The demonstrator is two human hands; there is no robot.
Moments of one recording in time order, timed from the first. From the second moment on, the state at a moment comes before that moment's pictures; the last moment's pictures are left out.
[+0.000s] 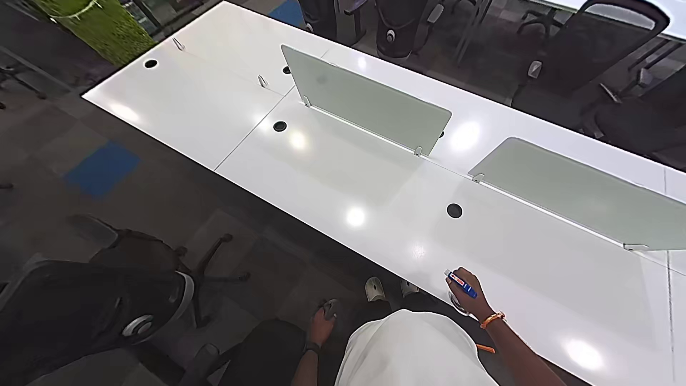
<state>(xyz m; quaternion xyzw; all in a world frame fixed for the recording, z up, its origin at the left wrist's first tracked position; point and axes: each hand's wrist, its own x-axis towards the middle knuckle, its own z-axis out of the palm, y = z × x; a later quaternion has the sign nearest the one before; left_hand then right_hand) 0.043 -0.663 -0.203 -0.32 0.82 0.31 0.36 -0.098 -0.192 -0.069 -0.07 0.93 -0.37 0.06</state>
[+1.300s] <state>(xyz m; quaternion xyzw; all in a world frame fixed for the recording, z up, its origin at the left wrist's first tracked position) 0.015 -0.637 -0.212 -0.25 0.82 0.30 0.41 -0.046 -0.129 -0.038 0.03 0.91 -0.42 0.00</state>
